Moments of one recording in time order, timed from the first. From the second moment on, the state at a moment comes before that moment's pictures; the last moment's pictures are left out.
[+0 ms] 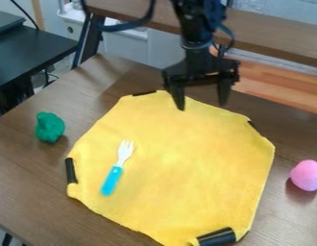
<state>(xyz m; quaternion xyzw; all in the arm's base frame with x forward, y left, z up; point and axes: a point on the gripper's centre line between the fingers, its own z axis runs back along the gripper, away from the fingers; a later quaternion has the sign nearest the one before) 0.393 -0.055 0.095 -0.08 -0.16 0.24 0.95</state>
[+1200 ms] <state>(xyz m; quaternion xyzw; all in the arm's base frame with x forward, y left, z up) 0.473 -0.127 0.028 -0.02 -0.17 0.26 0.95</state>
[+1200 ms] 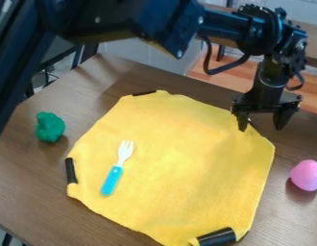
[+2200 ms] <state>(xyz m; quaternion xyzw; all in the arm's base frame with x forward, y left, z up) 0.462 -0.106 0.035 -0.03 -0.16 0.26 0.95</state>
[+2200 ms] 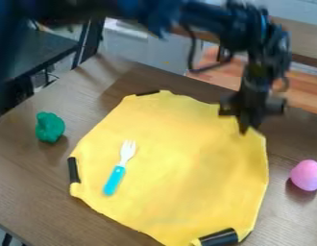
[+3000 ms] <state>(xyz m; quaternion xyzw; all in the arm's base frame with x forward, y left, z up) 0.370 -0.003 0.069 -0.06 -0.17 0.24 0.96</state>
